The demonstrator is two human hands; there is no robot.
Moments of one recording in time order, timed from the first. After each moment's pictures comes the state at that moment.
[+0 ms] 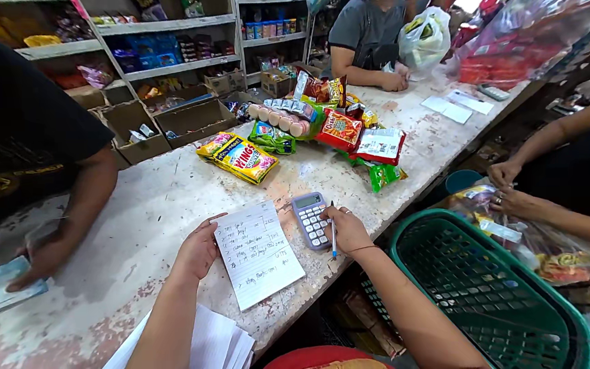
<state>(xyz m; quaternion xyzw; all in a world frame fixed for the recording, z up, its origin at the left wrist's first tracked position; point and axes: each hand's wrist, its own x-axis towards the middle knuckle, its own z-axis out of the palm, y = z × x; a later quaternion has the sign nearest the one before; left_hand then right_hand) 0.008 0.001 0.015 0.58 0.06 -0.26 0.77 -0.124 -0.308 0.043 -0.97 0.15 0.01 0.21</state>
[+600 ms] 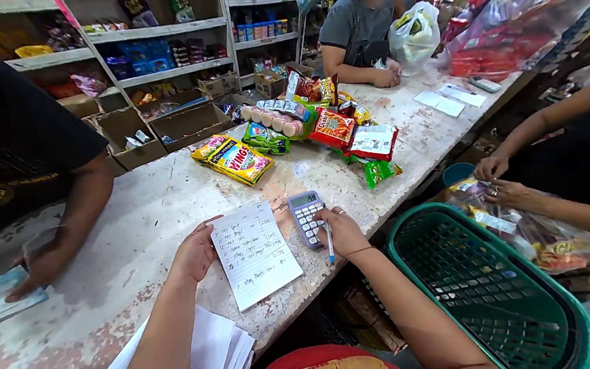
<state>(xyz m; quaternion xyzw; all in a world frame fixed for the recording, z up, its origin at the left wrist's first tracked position) 0.009 0.002 0.014 0.58 0.05 -0.25 0.77 -0.136 -0.295 0.051 -0.97 0.10 -0.02 0.24</state>
